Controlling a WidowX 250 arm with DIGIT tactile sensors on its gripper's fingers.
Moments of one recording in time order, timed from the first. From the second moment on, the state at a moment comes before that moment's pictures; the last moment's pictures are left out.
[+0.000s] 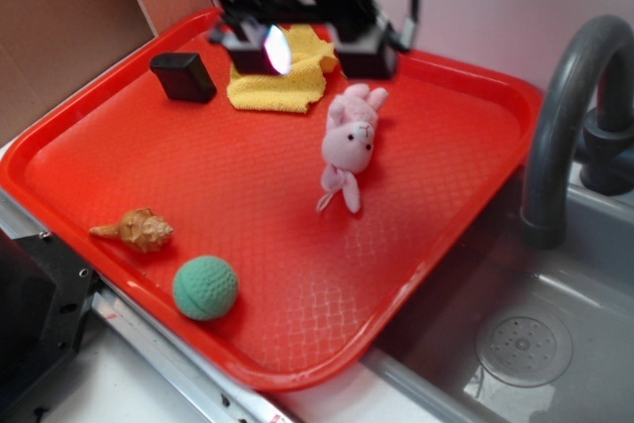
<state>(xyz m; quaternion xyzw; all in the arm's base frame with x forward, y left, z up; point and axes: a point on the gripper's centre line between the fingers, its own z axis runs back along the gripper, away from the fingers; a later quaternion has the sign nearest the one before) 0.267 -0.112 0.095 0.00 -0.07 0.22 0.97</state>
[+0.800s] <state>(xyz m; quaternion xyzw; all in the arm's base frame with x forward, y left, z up) 0.271 -0.102 0.024 0.04 0.00 0.19 0.98</state>
